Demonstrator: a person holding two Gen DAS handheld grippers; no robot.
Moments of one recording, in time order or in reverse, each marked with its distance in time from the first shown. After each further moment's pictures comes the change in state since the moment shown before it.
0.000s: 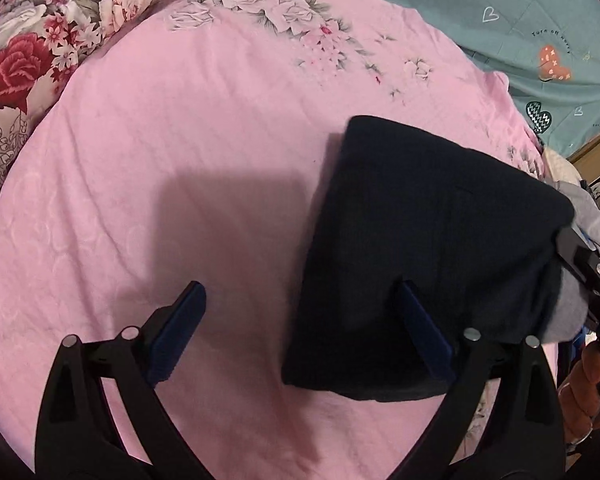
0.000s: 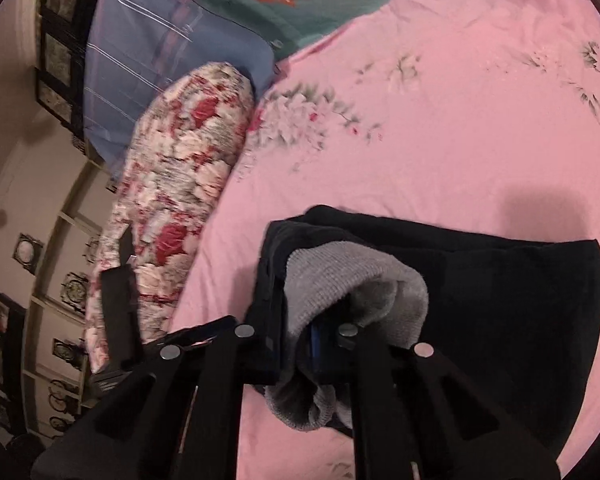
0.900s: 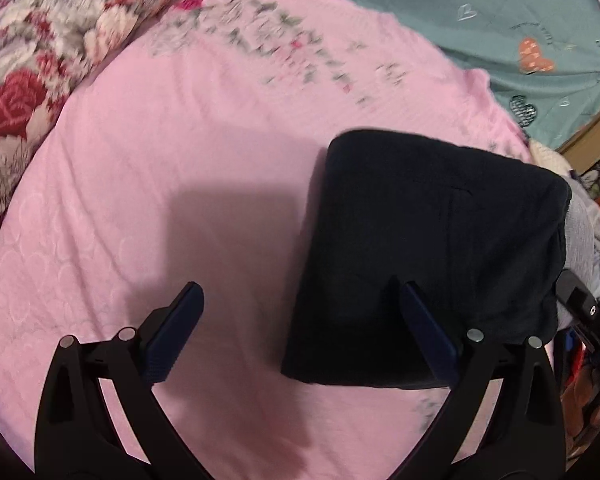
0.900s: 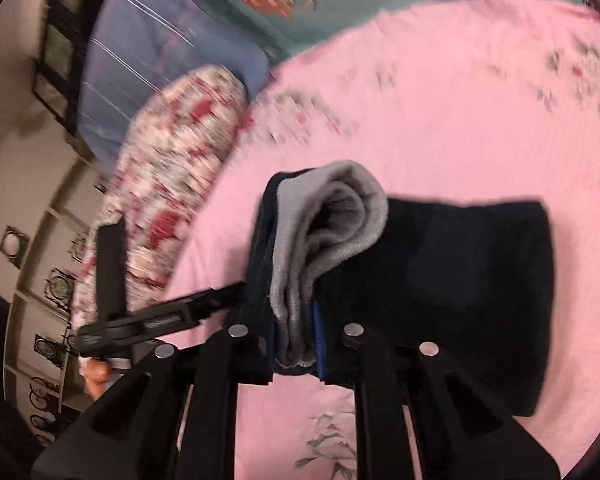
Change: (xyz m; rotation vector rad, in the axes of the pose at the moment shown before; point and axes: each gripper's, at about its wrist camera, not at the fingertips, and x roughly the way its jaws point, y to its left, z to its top) left arm -0.028 -0.028 0.000 0.052 -0.039 -0.030; right arm -0.048 0.020 -0.030 -0.064 -0.062 -0.107
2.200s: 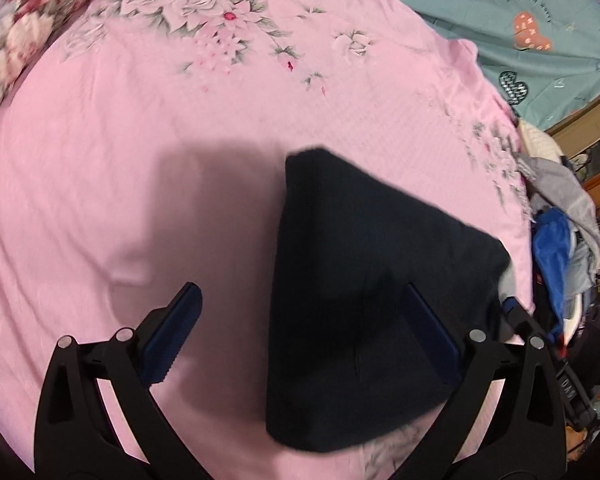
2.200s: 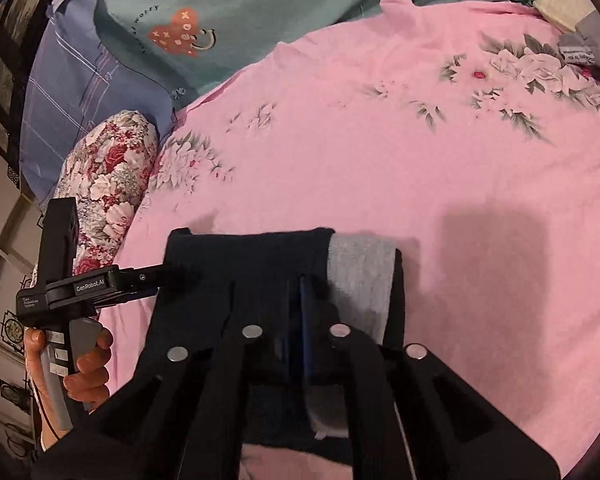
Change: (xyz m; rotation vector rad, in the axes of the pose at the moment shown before) left arm 0.045 -0.042 0.026 0.005 0.154 -0.077; right arm -0.017 -0.079 0.004 0.083 -0.081 -0.221
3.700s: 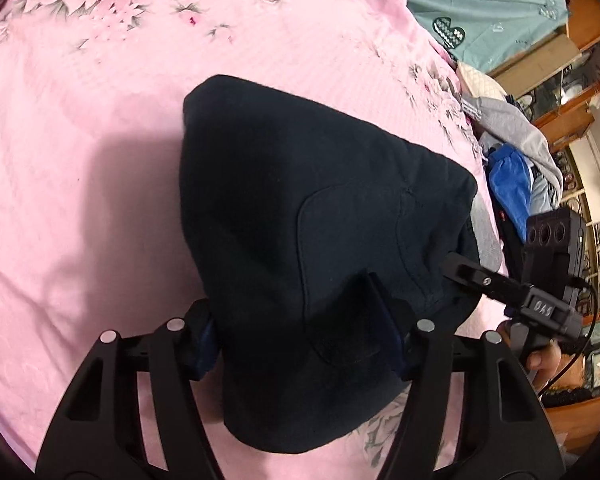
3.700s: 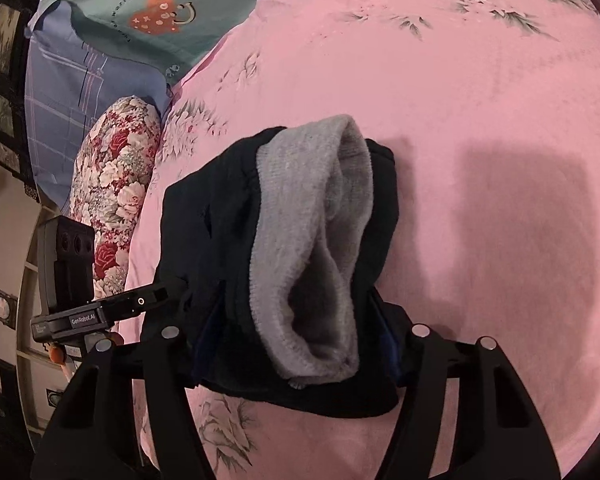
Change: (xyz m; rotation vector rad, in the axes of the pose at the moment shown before) left arm 0.044 -0.031 -0.004 0.171 0.103 -0.174; right arm 0.039 -0.045 -0.015 0.184 0.171 0.084
